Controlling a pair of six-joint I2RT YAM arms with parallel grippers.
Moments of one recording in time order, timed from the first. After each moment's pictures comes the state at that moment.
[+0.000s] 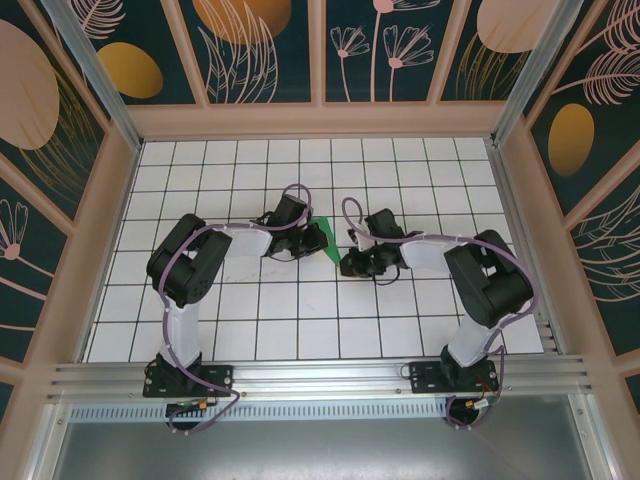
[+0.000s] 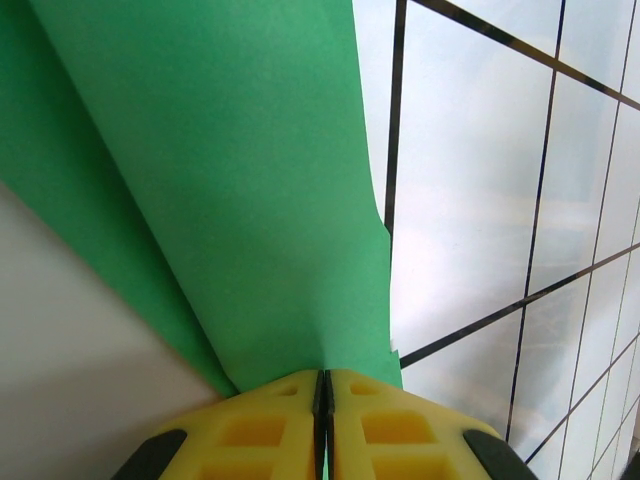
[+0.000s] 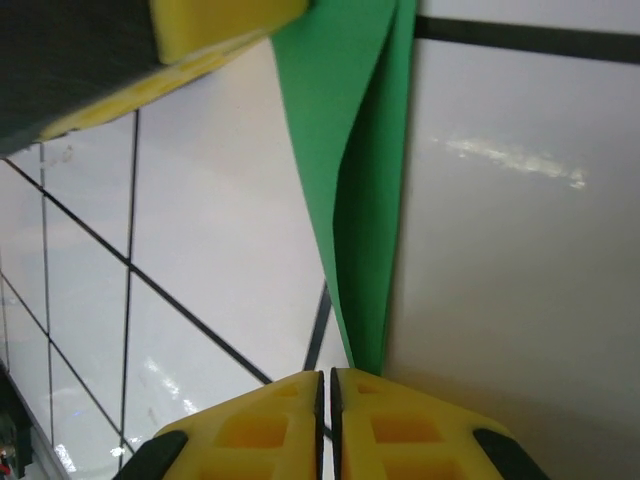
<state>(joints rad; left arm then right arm) -0.59 2.01 1.08 0.05 0.39 -0.89 0.53 1.70 0.80 -0.17 -0.57 0.41</state>
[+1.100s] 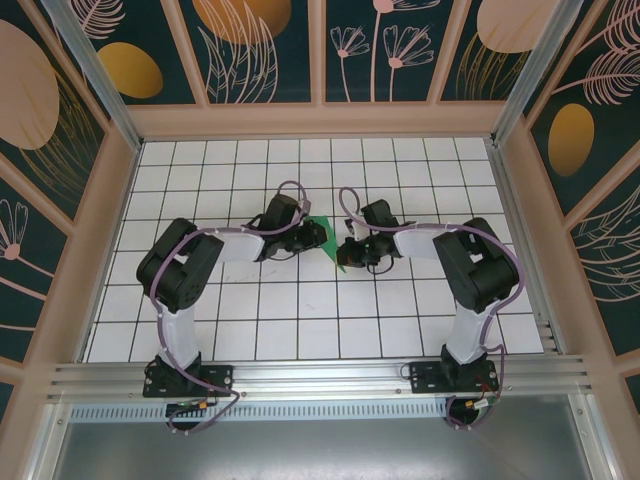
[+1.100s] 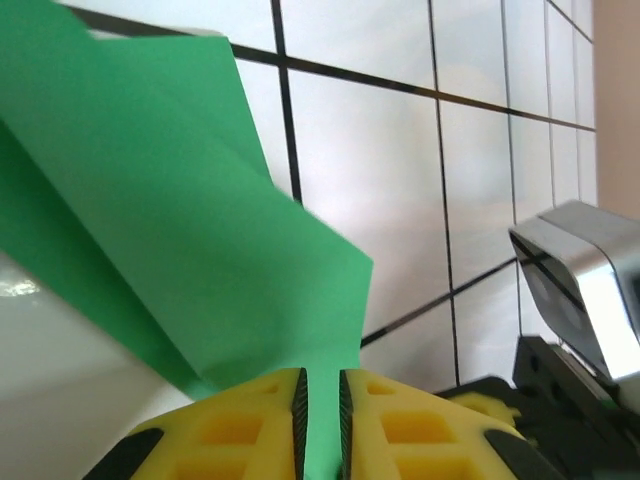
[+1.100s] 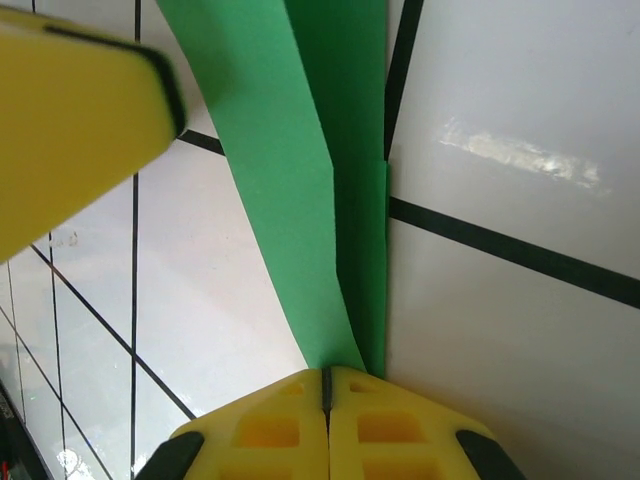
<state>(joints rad) -0.58 1.93 0.96 0.25 0.44 -0.84 0.50 1.84 0.91 -0.14 -0.57 0.44</state>
